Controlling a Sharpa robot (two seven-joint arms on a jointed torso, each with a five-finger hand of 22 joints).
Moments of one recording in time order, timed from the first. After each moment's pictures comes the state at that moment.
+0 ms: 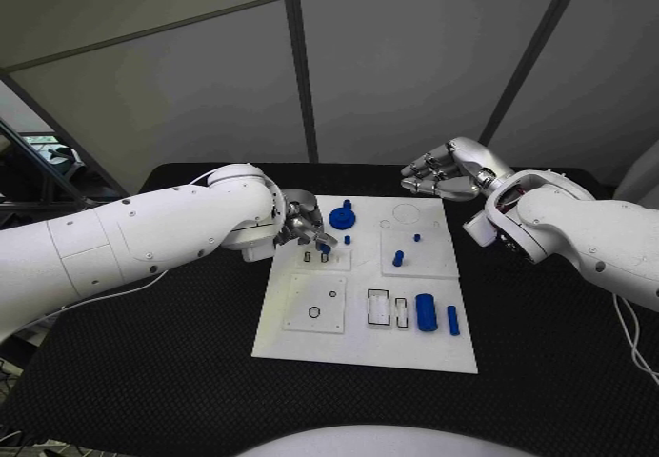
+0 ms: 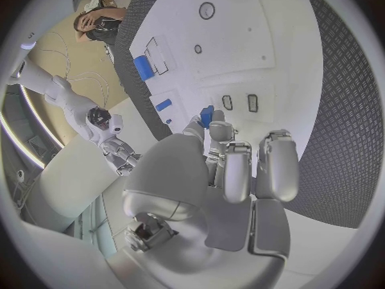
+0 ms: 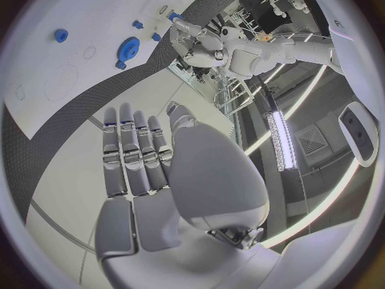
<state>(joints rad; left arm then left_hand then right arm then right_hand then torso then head) 1.28 -0.68 -0.01 1.42 -1.04 0.14 -0.51 1.39 0.11 0.08 0.24 0.07 0.88 0.05 0.65 0.53 1.20 -0.01 1.04 0.91 1.47 -0.07 1.49 1.31 0.08 1.41 0.05 1.42 1.31 1.19 -0.79 0.10 1.40 -0.94 -0.30 0.13 1.50 -0.06 0.06 0.24 0.37 0.97 0.22 0.07 0.07 1.02 0.16 0.22 0.06 1.17 0.12 0.07 0.15 0.17 0.91 0.24 0.20 0.15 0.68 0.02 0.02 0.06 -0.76</state>
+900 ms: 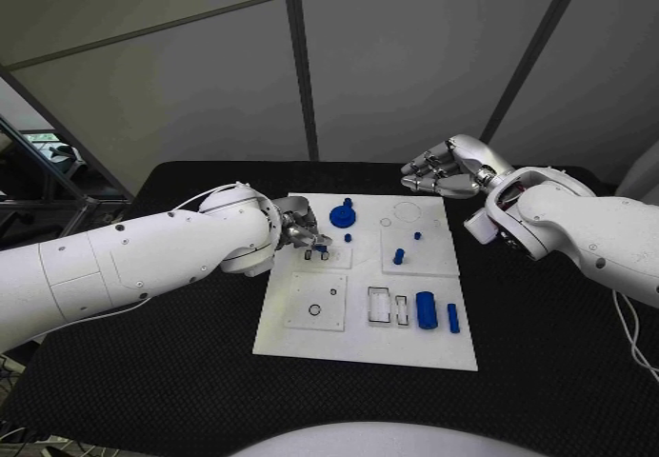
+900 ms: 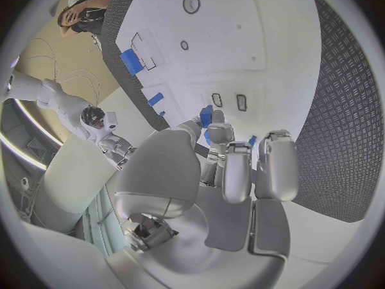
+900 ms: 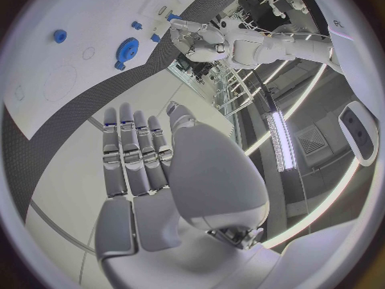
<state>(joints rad) 1.22 -0.72 -0.01 1.50 -1.13 -0.05 -0.54 1.30 0.01 0.32 0.23 0.07 0.88 0.05 0.67 0.58 1.22 -0.01 1.06 0.93 1.47 -0.07 1.49 1.31 0.08 1.42 0.04 1.42 1.31 1.19 -0.79 0.10 1.40 -0.94 -0.29 0.13 1.50 -0.06 0.06 0.24 0.37 0.97 0.22 0.07 0.07 1.02 0.16 0.22 0.06 1.17 0.12 0.07 0.15 0.17 0.91 0.24 0.20 0.15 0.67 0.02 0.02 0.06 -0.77</state>
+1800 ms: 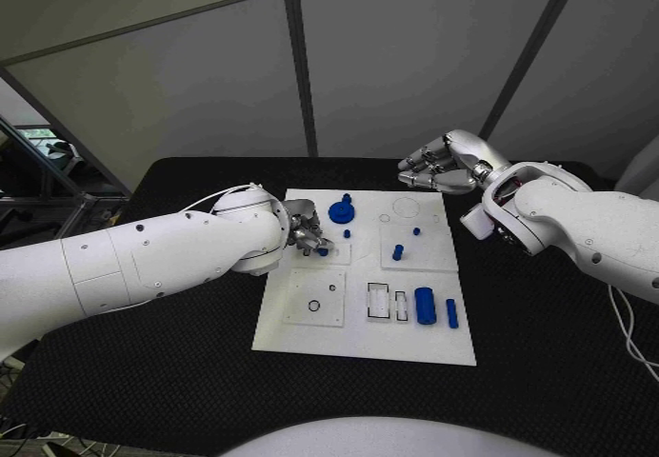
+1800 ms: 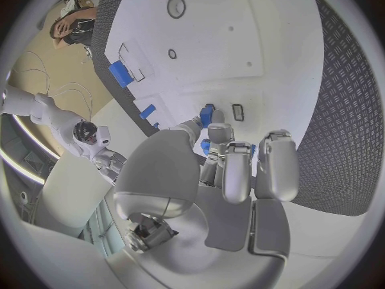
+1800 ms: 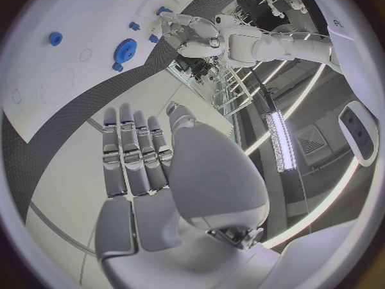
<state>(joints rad) 1.22 -0.67 -0.04 1.46 -1.19 -0.02 -0.57 1.29 0.00 0.35 0.23 0.06 0.88 0.06 0.67 0.59 1.22 -0.02 1.06 0.92 1.47 -0.07 1.49 1.31 0.08 1.42 0.04 1.42 1.31 1.19 -0.78 0.10 1.40 -0.94 -0.29 0.13 1.50 -0.06 0.06 0.24 0.37 0.96 0.22 0.07 0.07 1.02 0.17 0.22 0.06 1.17 0.12 0.07 0.15 0.17 0.92 0.24 0.20 0.14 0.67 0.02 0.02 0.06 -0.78</state>
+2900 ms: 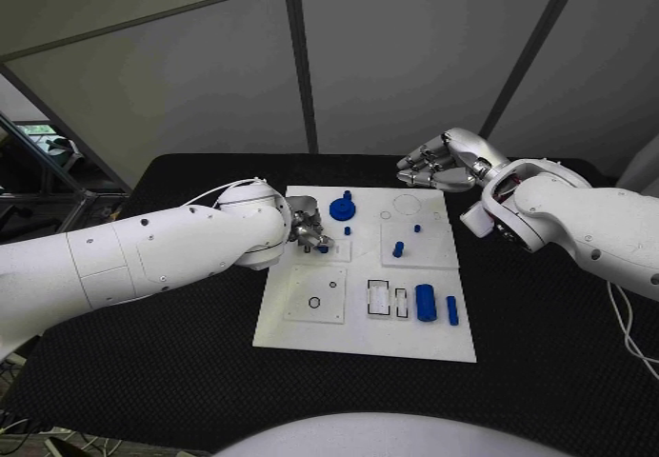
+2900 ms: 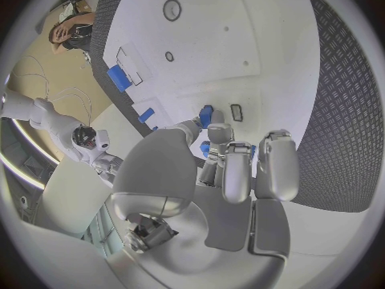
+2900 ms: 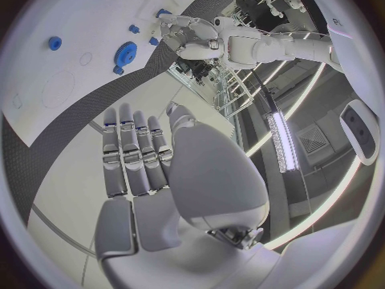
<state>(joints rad) 1.22 -0.65 -0.04 1.44 -1.21 0.02 -0.57 1.26 -0.03 0.42 0.21 0.07 0.88 0.05 0.68 0.61 1.23 -0.02 1.06 0.93 1.47 -0.07 1.49 1.31 0.08 1.42 0.04 1.41 1.31 1.19 -0.78 0.10 1.40 -0.94 -0.27 0.12 1.50 -0.06 0.06 0.25 0.37 0.96 0.22 0.07 0.07 1.02 0.17 0.22 0.06 1.16 0.12 0.07 0.15 0.17 0.92 0.24 0.19 0.14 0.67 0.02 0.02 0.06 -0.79</state>
